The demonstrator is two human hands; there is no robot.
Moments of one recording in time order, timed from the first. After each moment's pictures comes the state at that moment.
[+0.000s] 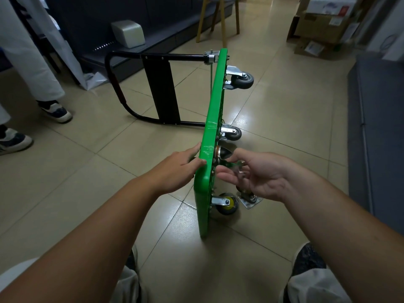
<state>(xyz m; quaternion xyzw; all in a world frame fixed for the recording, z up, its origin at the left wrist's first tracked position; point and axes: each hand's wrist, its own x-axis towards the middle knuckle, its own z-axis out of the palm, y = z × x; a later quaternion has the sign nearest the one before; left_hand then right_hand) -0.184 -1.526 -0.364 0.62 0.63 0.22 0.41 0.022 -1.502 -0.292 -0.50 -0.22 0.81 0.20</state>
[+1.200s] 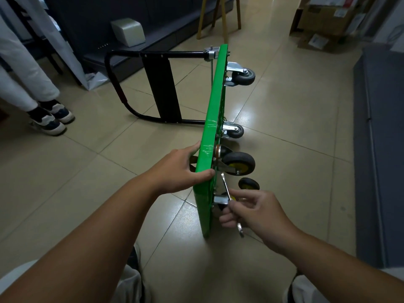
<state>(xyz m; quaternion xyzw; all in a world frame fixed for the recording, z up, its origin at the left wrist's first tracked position) -0.183 -1.525 -0.362 0.66 0.62 0.22 0.38 0.048 -1.559 -0.379 -0.51 -0.46 0.67 0.28</state>
